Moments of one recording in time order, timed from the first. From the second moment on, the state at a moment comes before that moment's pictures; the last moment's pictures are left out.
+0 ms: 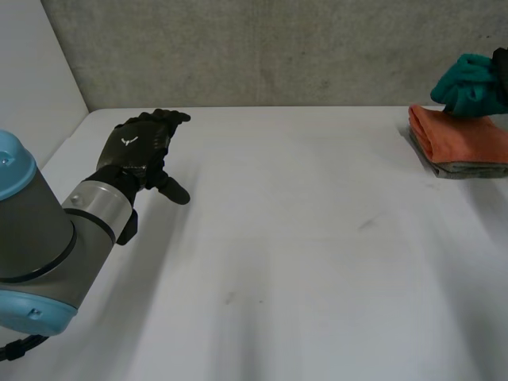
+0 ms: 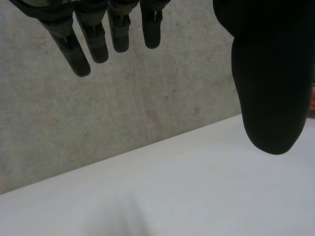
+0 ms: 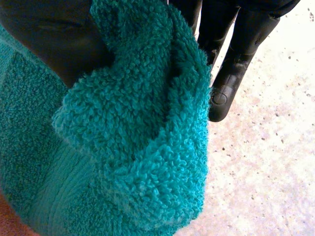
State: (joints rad) left arm 4.28 -1.78 -1.66 3.40 -1.55 3.09; right arm 1.44 -0.39 0.37 -0.42 1.21 2.69; left_hand 0.20 0.20 0.20 0.20 -0.01; right_hand 0.91 1.17 1.19 1.19 0.97
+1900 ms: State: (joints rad) left arm 4.28 -1.78 -1.67 3.40 -1.55 3.09; right arm 1.38 -0.31 0.36 -0.17 1.06 2.73; left_hand 0.20 0.20 0.20 0.20 -0.01; right_hand 0.91 1.17 1.19 1.19 0.97
